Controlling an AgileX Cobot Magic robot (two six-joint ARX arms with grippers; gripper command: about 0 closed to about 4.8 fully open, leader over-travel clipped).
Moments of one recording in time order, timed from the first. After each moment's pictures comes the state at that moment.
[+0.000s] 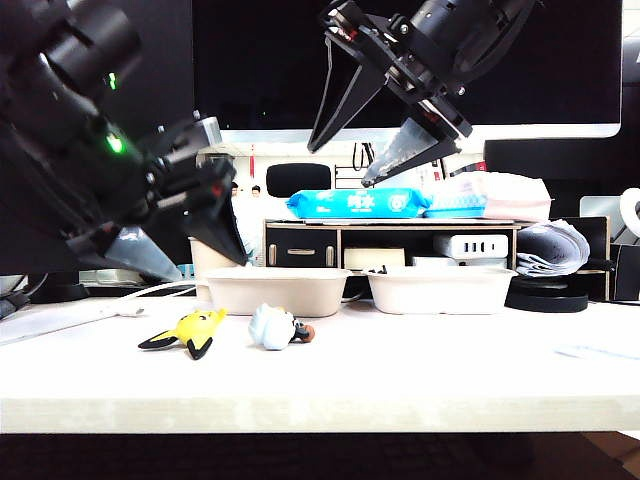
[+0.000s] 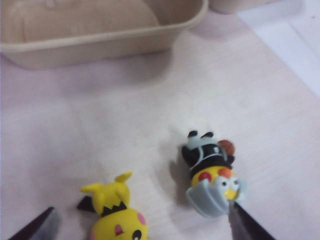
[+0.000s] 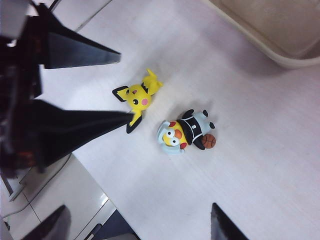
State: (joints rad) left arm -0.43 1.56 0.81 0.07 0.18 -0.08; right arm 0.53 1.58 1.30 -0.58 -0.42 0.06
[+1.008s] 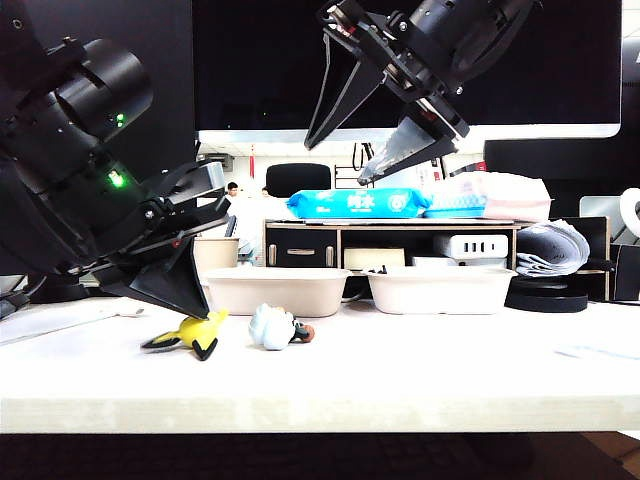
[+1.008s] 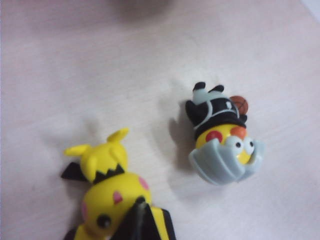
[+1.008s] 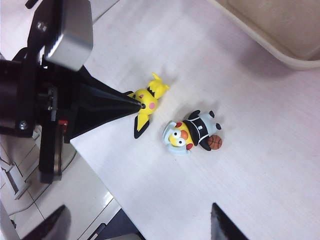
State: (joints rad) left arm -0.43 1.62 0.81 0.00 0.20 -0.11; right arm 0.53 1.58 1.30 -0.58 -0.44 0.06
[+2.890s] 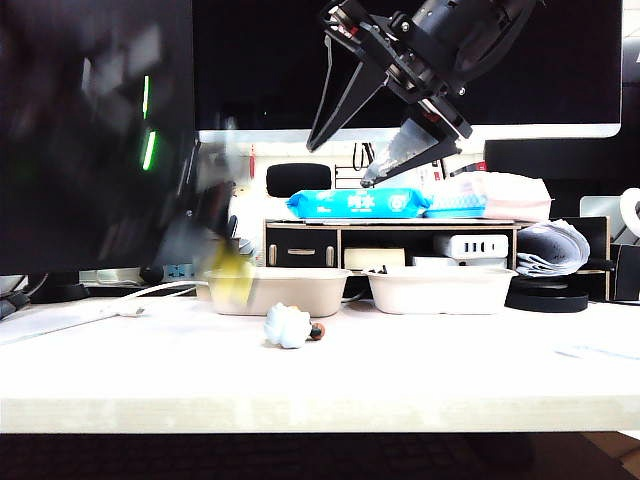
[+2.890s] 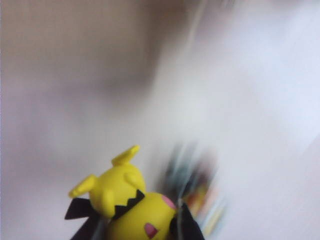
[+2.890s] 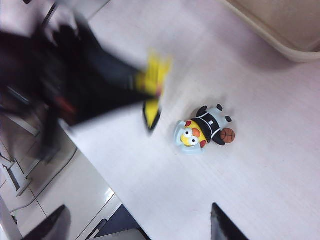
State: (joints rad) left arm -0.43 1.64 0.97 -0.04 0.25 -0.17; right arm 0.53 1.58 1.30 -0.59 -0.44 0.06
